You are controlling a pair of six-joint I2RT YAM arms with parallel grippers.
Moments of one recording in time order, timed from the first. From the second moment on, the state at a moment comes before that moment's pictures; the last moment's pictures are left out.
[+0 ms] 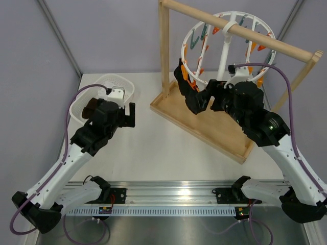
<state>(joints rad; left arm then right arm) -0.58 0.96 1.04 -0.58 -0.41 -0.17 0.65 1.06 1.49 -0.69 0.27 0.42</state>
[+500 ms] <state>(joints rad) -0.57 0.88 1.02 -0.55 -0.44 -0.15 0.67 1.28 1.52 -0.45 0.09 0.46</state>
